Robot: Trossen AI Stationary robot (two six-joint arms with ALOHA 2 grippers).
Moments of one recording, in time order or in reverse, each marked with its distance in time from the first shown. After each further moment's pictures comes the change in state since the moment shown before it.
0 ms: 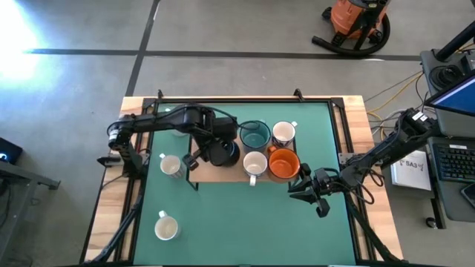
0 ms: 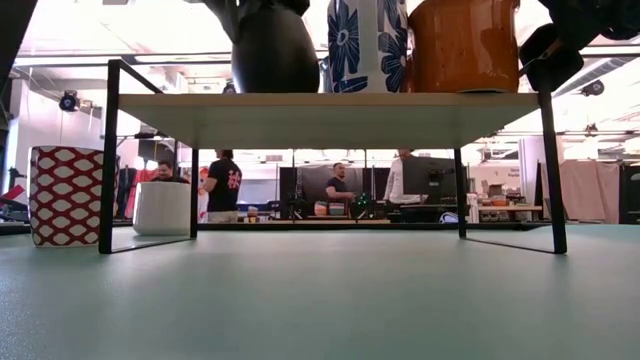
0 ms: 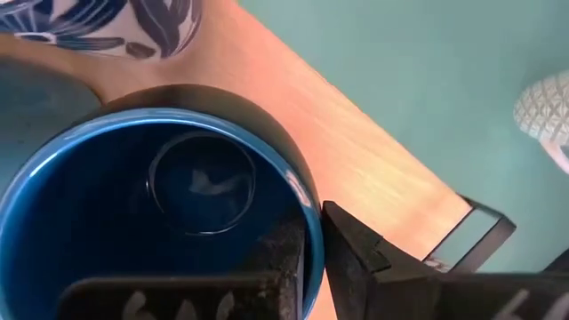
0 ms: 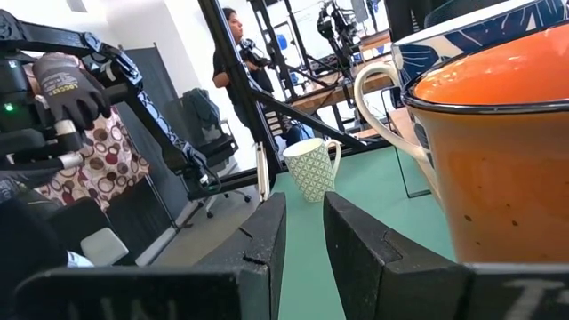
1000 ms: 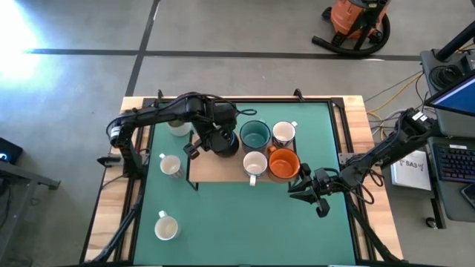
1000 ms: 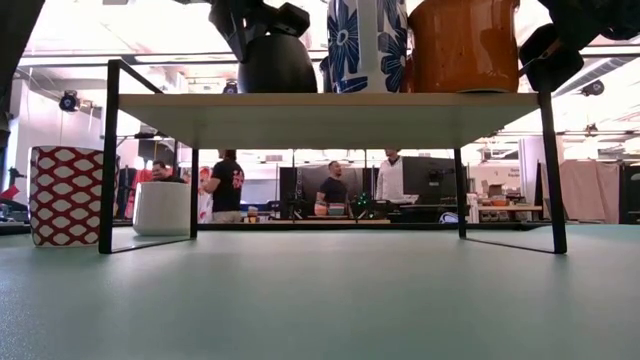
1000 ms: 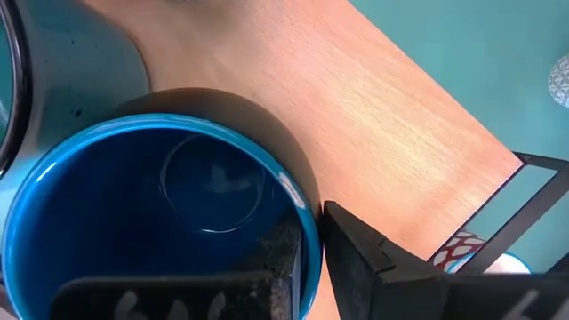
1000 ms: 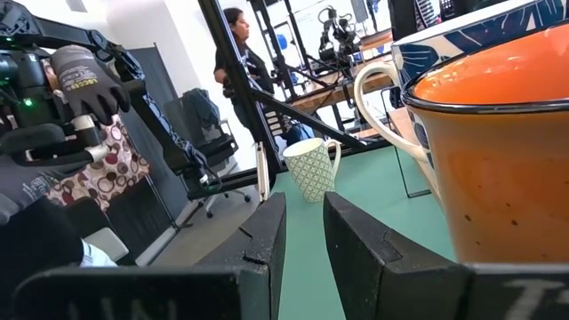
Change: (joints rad) left arm 0.109 0.008 -0.010 0.000 -0.003 0.104; right arm 0.000 0.000 0.000 0.000 0.000 0.000
